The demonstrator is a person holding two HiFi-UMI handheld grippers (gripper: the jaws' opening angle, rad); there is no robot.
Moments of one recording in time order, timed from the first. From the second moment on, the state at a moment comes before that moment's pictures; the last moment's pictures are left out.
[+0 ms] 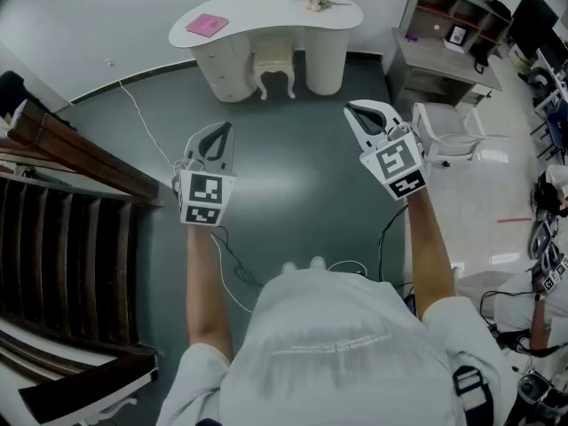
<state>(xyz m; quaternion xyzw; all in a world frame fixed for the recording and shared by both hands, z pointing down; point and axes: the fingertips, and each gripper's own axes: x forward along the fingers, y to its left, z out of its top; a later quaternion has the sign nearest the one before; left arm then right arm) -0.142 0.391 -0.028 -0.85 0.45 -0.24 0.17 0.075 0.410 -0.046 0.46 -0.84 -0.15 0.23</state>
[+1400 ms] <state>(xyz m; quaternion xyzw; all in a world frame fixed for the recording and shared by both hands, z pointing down) -0.102 0.072 0.029 -0.85 0.45 -0.26 0.13 0.105 0.083 0.004 0.42 -0.88 -0.09 0.18</state>
